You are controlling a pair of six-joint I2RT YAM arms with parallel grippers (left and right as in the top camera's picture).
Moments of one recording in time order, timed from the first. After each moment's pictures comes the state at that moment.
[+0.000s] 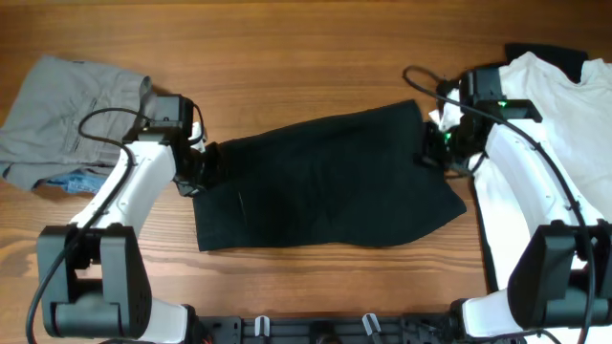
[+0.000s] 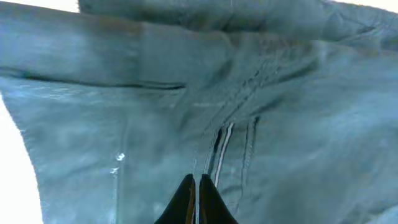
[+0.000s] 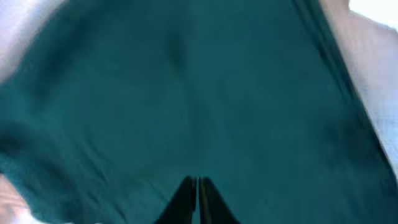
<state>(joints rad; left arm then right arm) -0.04 1.65 0.99 -0.77 0.26 -0.46 0.01 1.66 1.17 -0.98 -0.33 0.35</state>
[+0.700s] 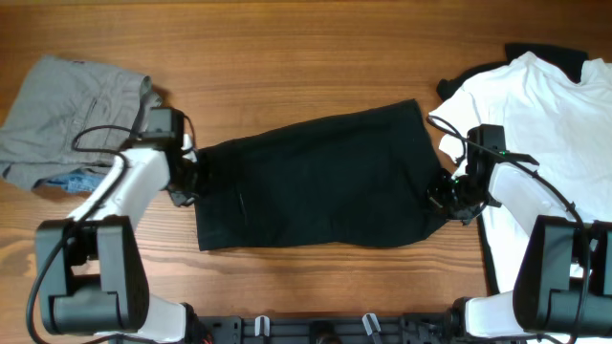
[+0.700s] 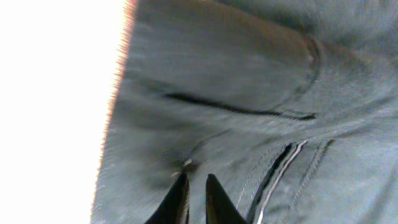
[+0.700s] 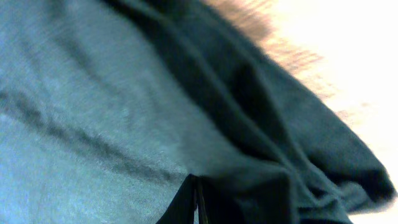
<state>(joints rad) 0.05 1.67 0.94 -0.77 0.26 -0.49 -0.12 1.63 0.79 -0.72 -0.32 0.49</state>
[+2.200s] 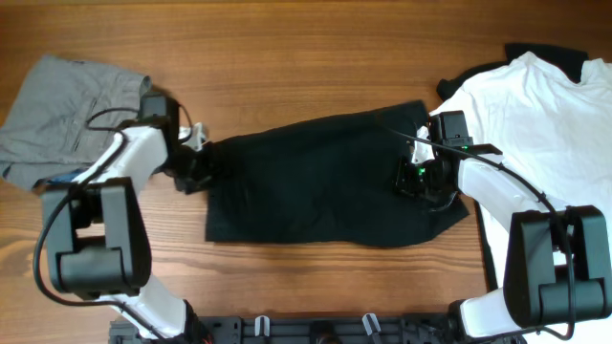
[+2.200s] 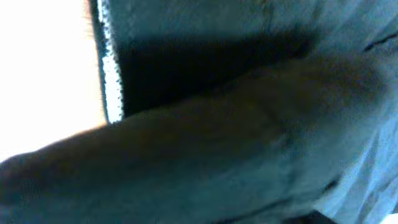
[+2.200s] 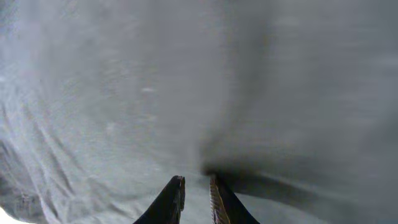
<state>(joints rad) 0.04 1.87 1.05 -0.75 0.42 -0.23 0.09 1.67 0.83 -0.54 -0.46 0.36</state>
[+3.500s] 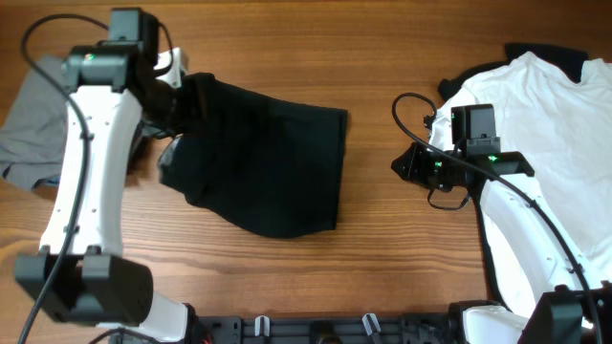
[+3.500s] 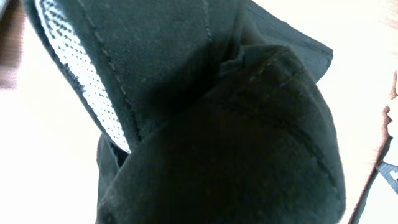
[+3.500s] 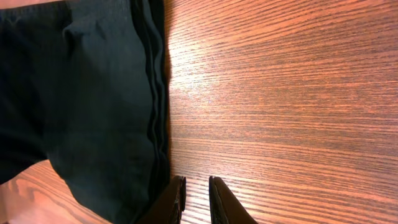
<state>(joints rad) -0.04 1.71 1.71 -1.35 0.23 -0.27 0.07 1.40 0.85 -0.60 -0.46 0.38</state>
